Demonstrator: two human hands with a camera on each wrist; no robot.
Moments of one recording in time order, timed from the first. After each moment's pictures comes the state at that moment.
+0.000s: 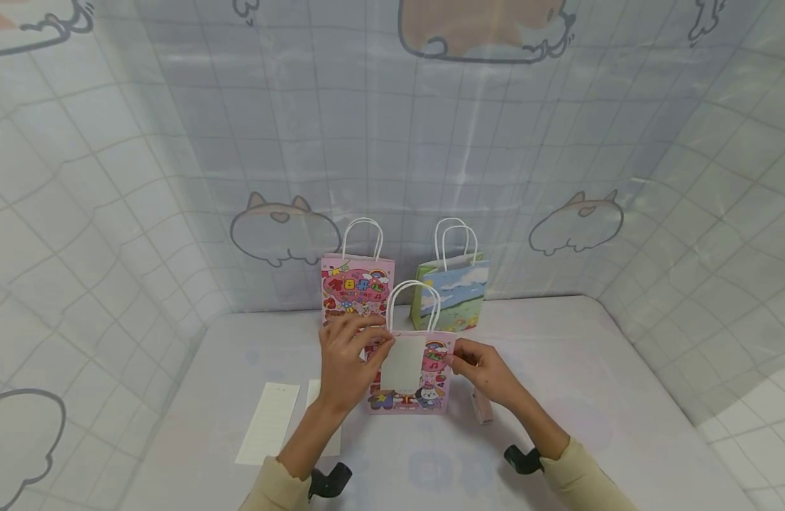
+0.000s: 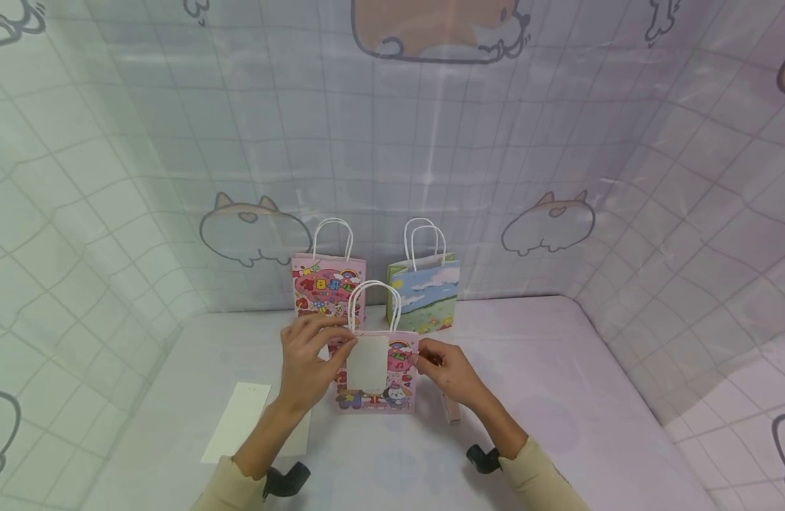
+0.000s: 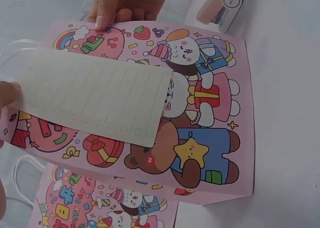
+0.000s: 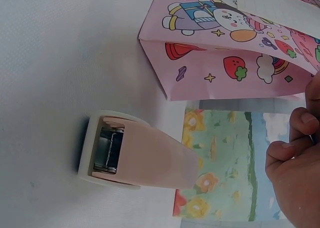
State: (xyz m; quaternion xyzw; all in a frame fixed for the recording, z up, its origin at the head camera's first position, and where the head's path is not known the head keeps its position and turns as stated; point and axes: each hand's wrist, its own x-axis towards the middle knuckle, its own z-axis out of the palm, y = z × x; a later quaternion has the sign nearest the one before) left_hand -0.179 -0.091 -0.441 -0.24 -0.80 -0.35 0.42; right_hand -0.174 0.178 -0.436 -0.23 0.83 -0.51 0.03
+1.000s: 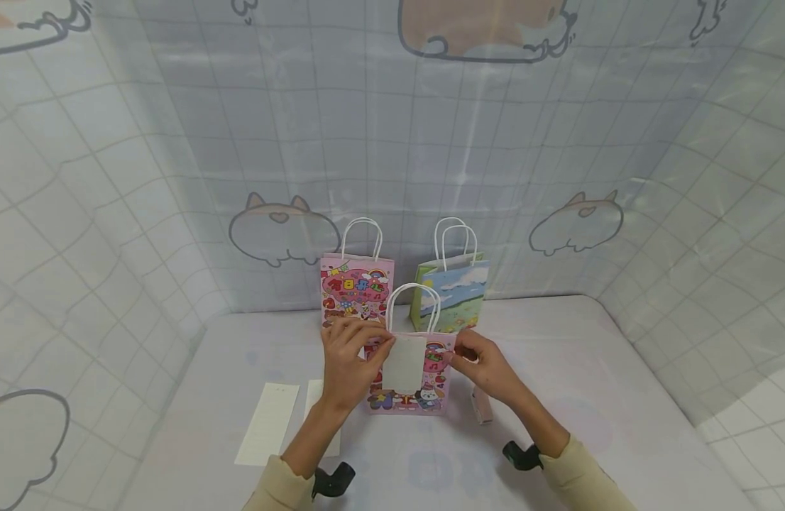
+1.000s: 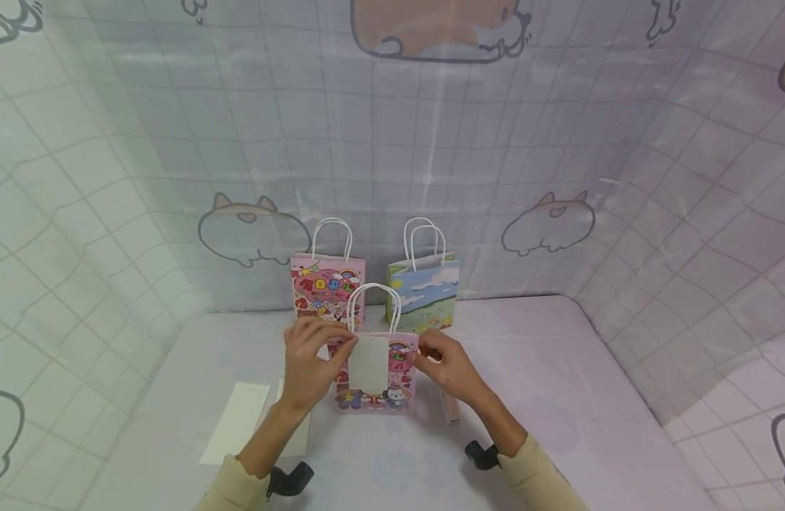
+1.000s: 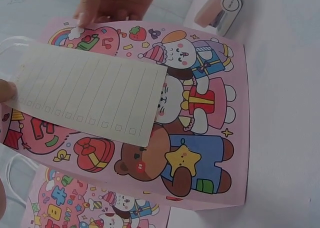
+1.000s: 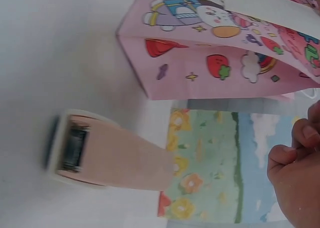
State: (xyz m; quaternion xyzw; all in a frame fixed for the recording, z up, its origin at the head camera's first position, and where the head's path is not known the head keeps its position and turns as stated) left_hand -0.185 -0.087 -0.447 -0.24 -0.77 -0.40 0.42; right_hand -0.196 0.185 -0.460 -0.23 0.83 -0.50 -0.02
